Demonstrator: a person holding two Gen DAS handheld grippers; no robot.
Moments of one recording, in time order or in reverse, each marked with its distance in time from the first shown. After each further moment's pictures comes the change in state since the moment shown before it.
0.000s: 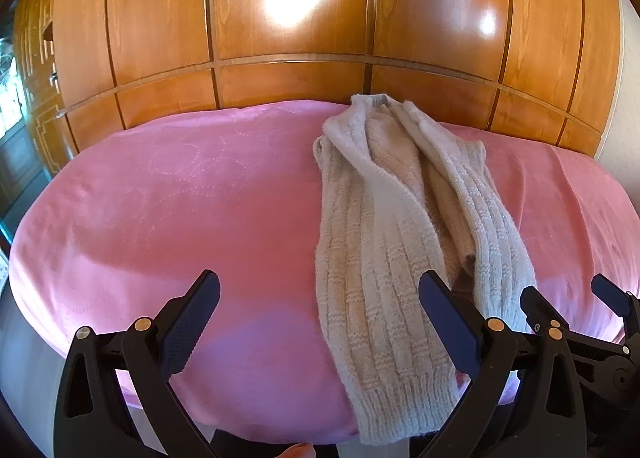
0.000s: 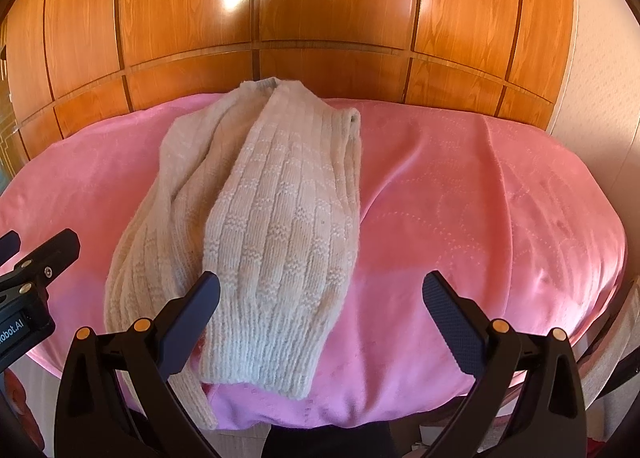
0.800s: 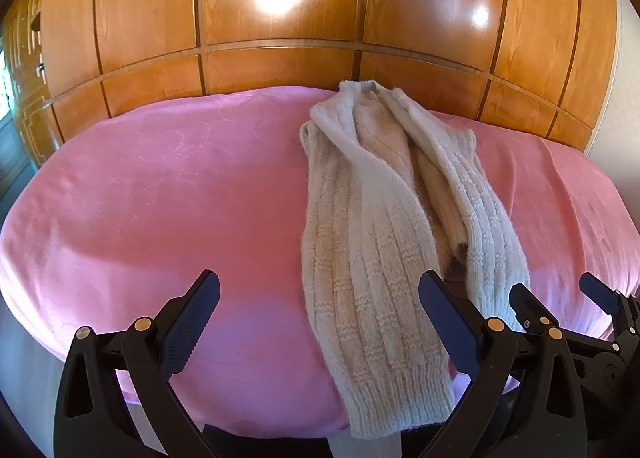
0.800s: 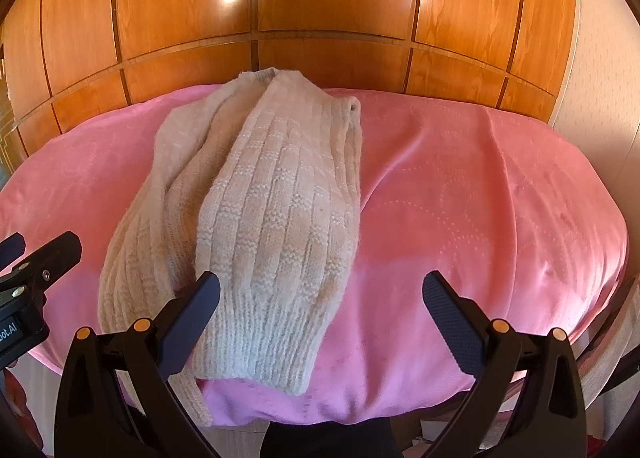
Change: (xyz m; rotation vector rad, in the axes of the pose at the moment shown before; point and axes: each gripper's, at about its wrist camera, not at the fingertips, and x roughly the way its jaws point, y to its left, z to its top) left arm 0.008 -0.002 -0.001 0.003 0.047 -0.052; right arm 0.009 -0.003 -0.003 0.004 0.029 0.004
